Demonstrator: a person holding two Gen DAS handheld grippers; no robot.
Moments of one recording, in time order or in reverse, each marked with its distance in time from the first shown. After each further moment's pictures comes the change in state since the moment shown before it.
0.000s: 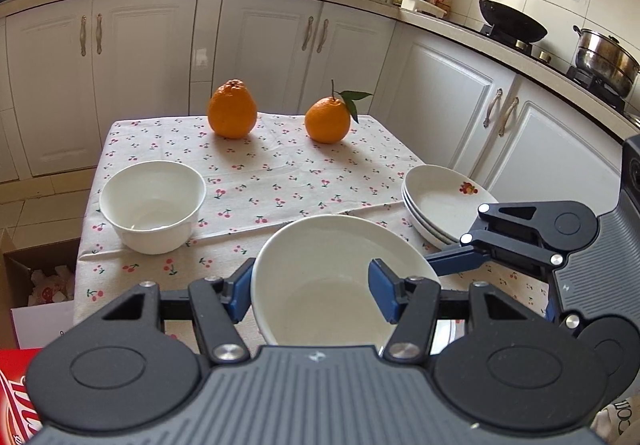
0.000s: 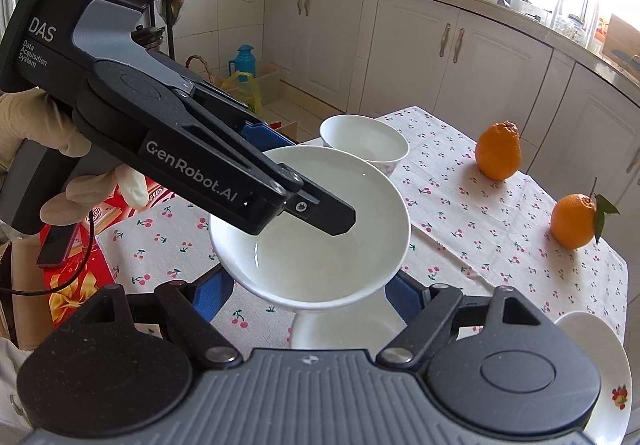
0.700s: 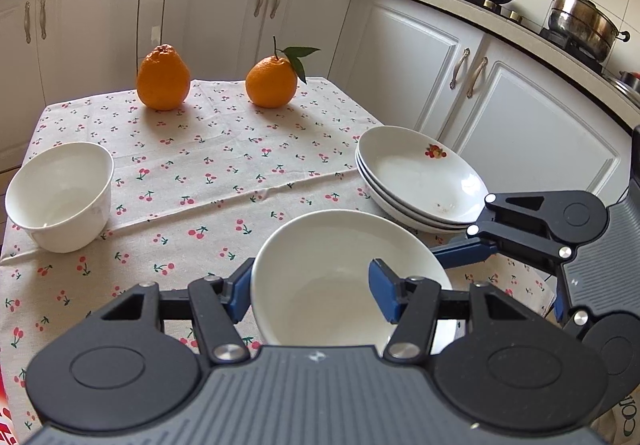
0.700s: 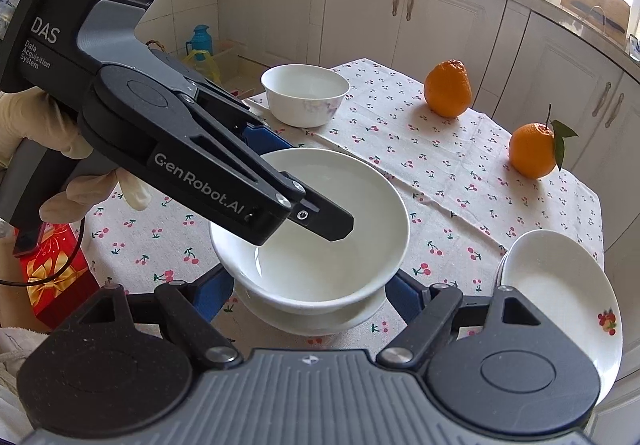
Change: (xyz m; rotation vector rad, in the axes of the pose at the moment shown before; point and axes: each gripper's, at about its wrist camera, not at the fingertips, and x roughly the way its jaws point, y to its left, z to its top) left arm 0.055 -0.032 -0.004 0.055 0.094 -0.098; right arm -0.007 -0.027 -0.041 0.101 0.082 -0.079
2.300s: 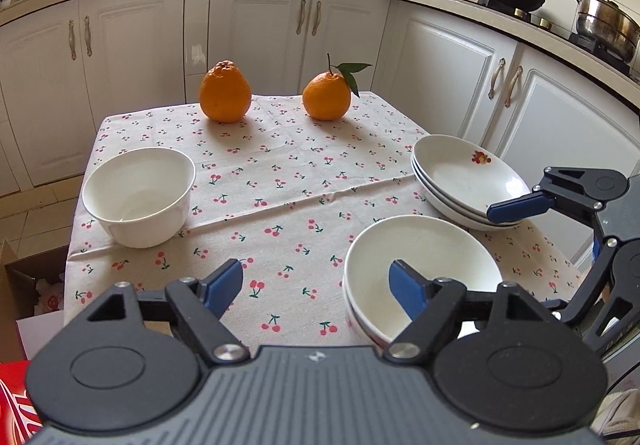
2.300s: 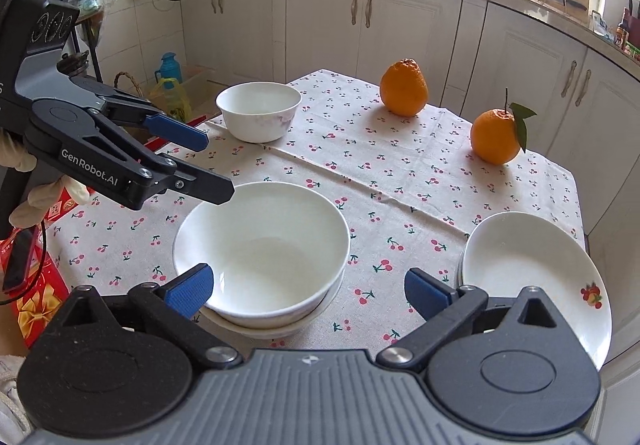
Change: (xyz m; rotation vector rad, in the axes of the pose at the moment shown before) left arm -0.031 0.026 -0.014 0.006 -0.052 0.140; right arm -0.009 -0.025 -0.010 0.105 -0.057 -0.047
